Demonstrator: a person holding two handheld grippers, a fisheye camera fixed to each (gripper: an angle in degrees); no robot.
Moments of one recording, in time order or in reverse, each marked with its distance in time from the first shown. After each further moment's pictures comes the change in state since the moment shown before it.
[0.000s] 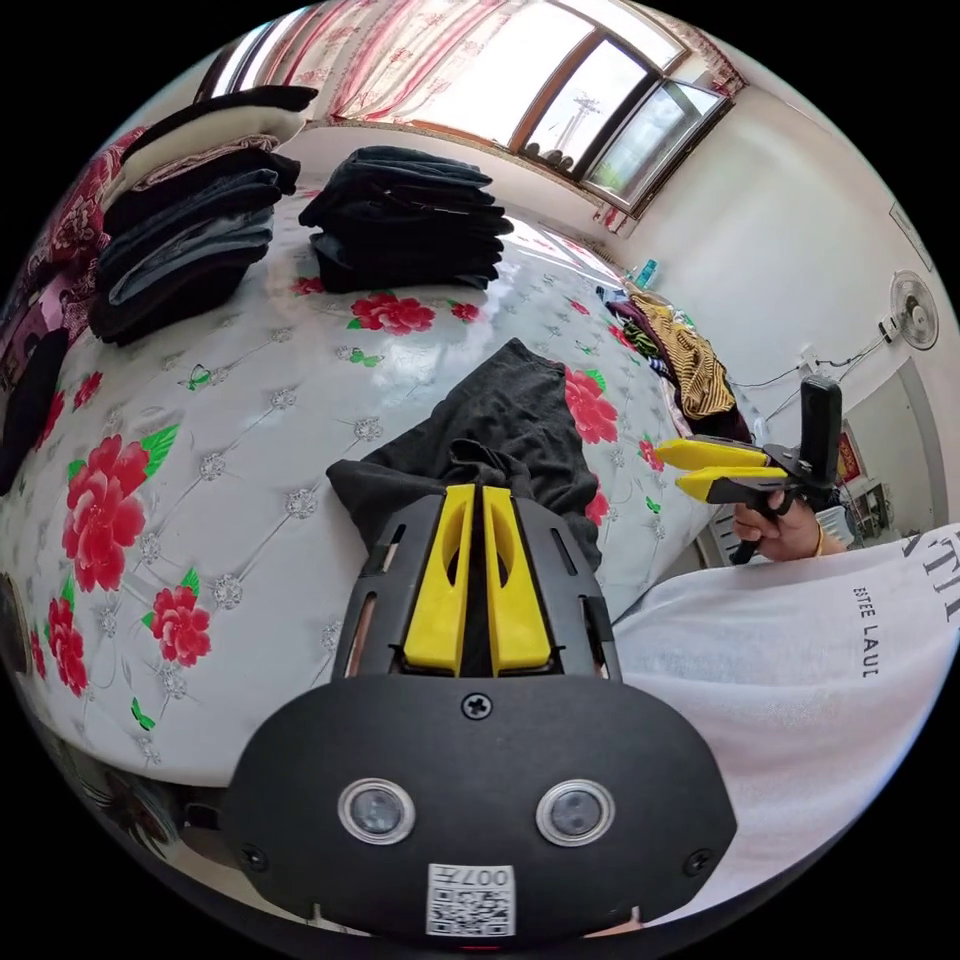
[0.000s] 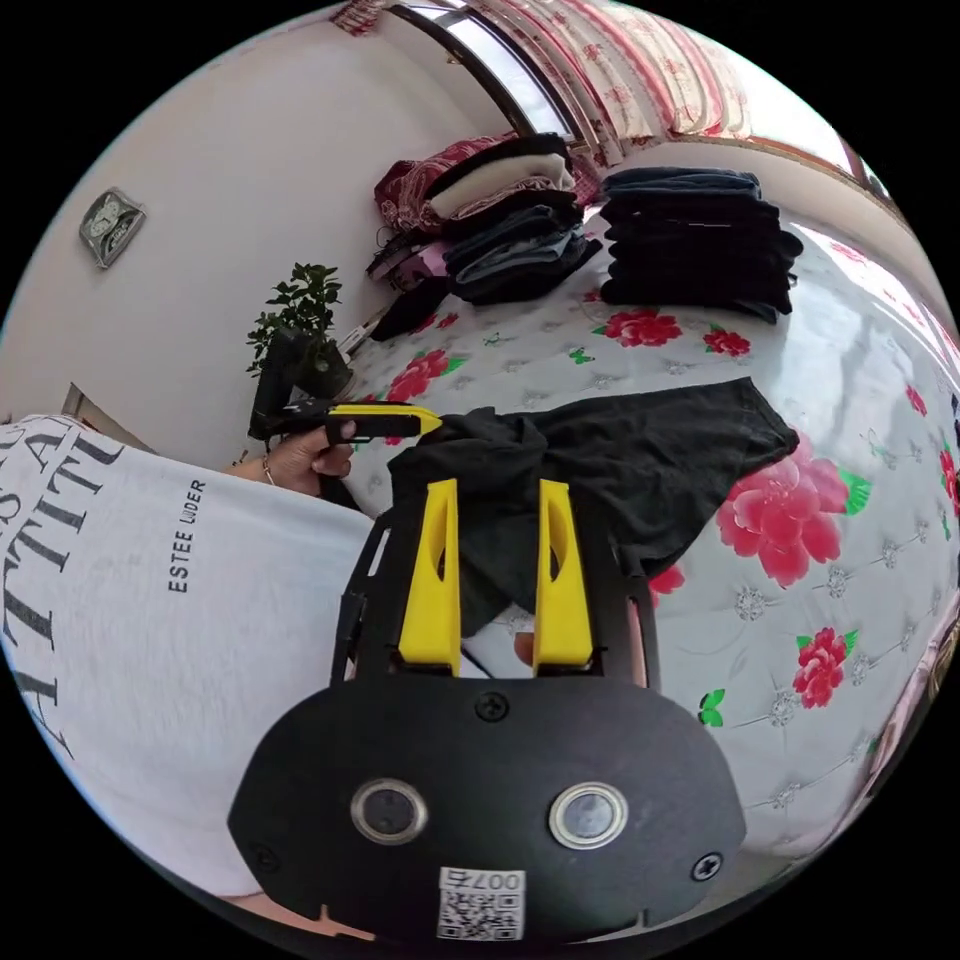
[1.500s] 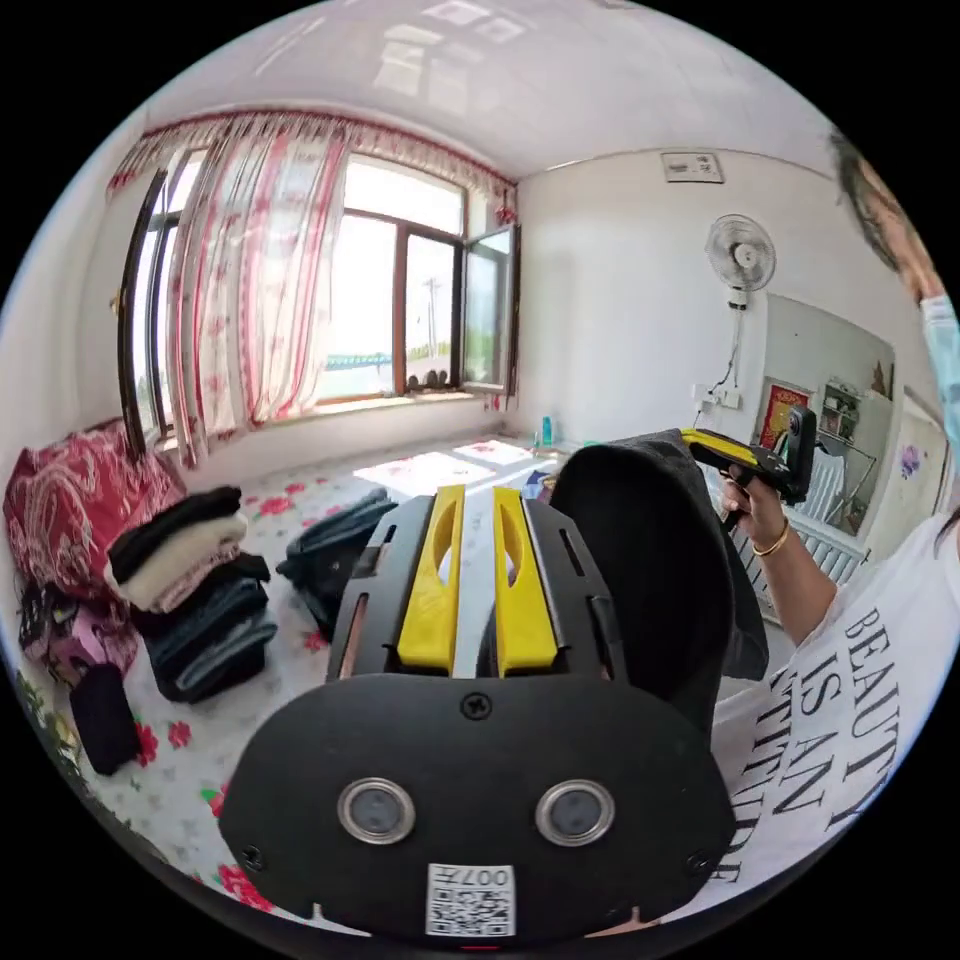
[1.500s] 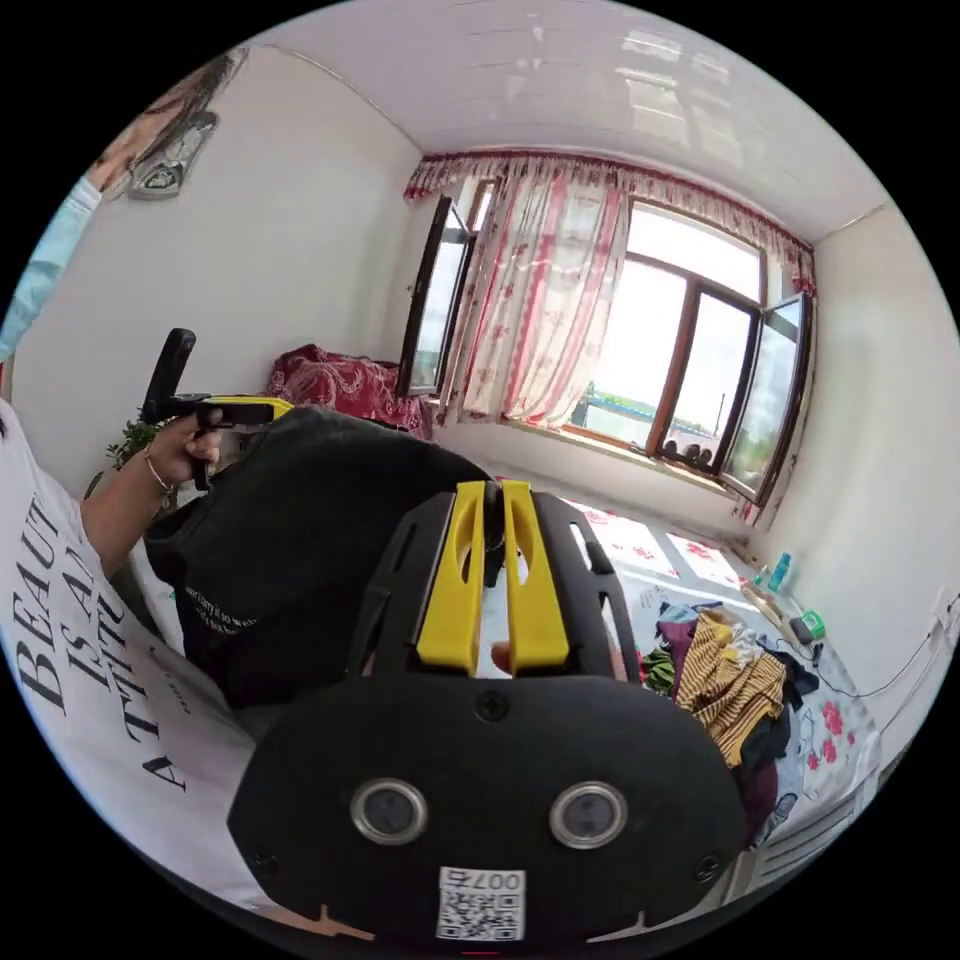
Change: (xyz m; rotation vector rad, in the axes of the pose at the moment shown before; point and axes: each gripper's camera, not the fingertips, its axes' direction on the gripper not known) left arm 0.181 -0.225 -0.206 0.411 0.011 0.348; right arm -0.095 -0.032 -0.298 0.582 0.741 -0.093
